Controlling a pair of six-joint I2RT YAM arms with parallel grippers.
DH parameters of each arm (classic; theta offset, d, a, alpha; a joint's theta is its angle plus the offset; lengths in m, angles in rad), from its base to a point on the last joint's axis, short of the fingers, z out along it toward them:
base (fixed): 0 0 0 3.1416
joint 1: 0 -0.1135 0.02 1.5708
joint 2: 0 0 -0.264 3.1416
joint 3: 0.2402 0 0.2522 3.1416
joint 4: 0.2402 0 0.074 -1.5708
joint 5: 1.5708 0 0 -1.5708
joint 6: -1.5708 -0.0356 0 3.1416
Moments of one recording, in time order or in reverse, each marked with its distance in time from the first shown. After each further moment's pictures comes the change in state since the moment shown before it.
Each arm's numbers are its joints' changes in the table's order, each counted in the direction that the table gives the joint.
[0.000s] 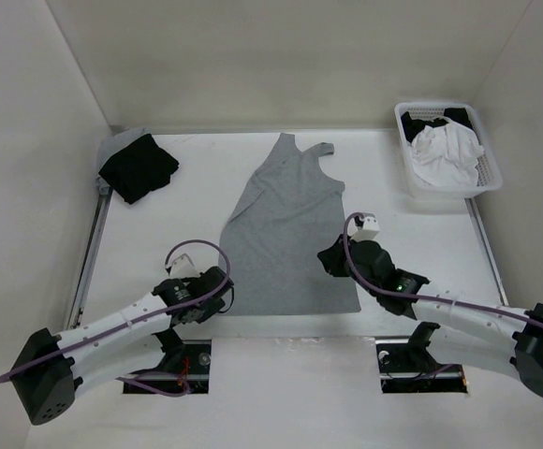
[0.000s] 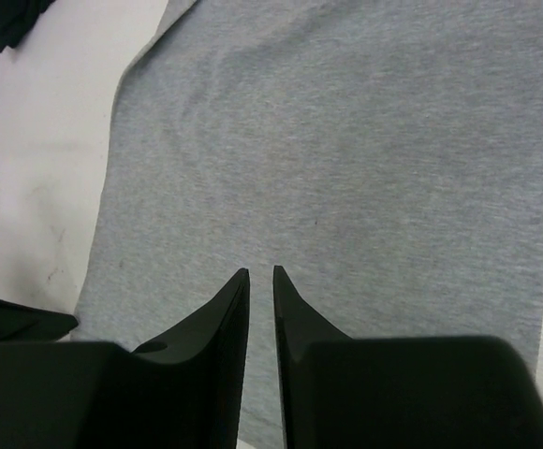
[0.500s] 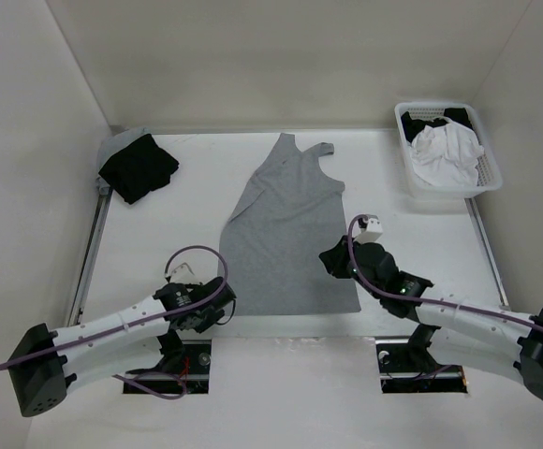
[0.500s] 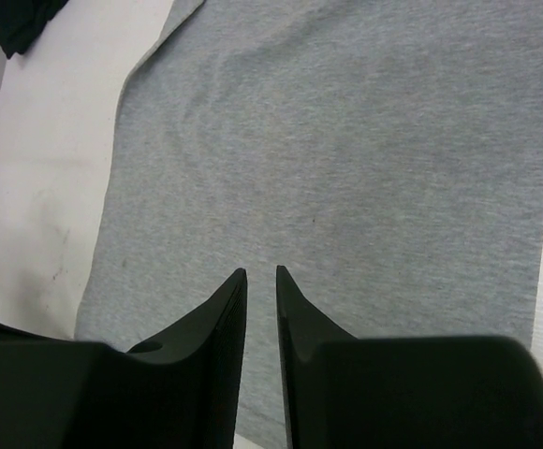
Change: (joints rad) left arm 0.120 -0.027 -0.001 0.114 0.034 0.152; right arm 0.000 -0.045 -0.025 0.002 0.004 -0.005
